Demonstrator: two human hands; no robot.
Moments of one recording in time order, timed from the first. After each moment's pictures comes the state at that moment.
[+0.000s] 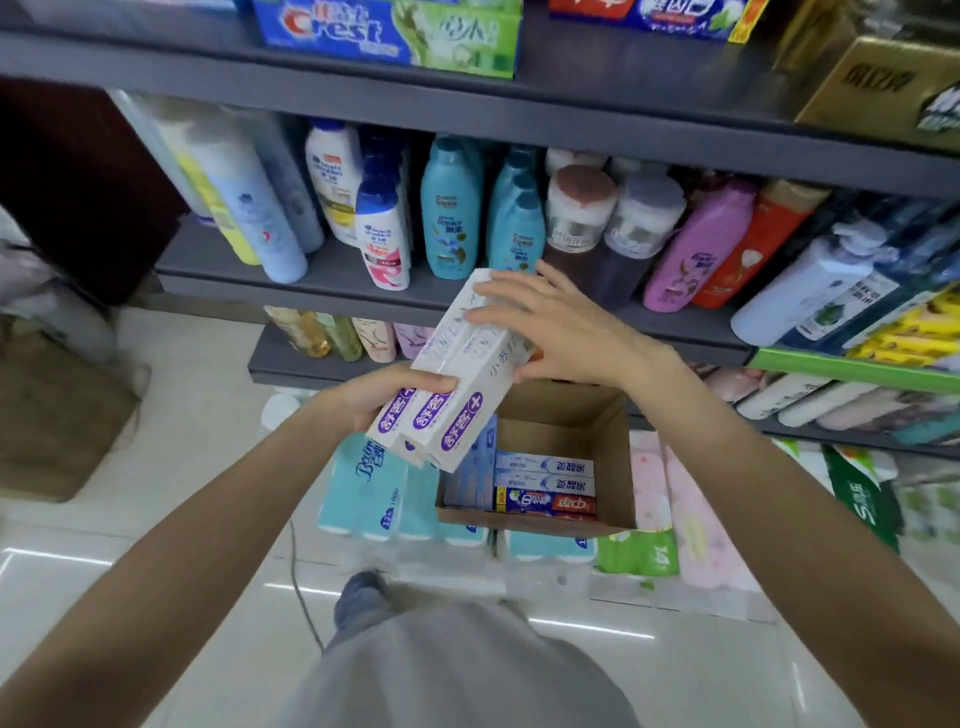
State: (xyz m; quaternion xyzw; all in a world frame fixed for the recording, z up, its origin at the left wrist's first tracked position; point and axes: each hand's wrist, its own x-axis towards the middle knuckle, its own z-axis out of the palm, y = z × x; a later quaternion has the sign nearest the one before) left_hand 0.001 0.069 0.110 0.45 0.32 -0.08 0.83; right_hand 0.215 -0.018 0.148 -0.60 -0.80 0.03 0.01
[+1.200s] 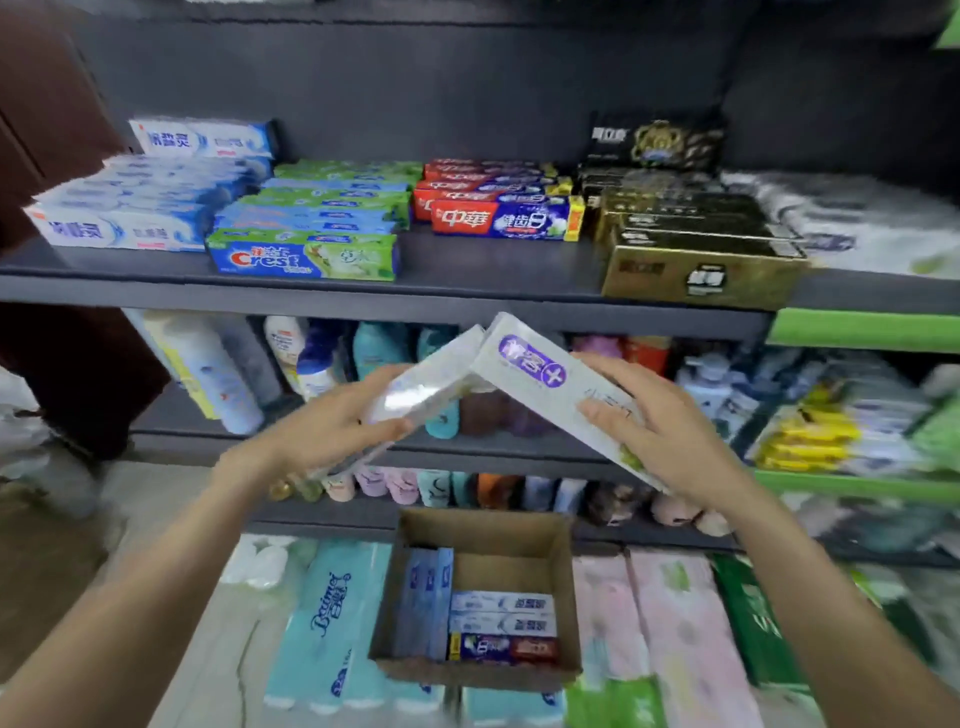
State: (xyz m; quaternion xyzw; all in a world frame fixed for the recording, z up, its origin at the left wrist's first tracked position) left_hand 0.051 0.076 0.228 0.92 0.25 0.07 0.30; right_hand 0.308 -0.133 0.236 -0.71 -0.60 0.09 0.35
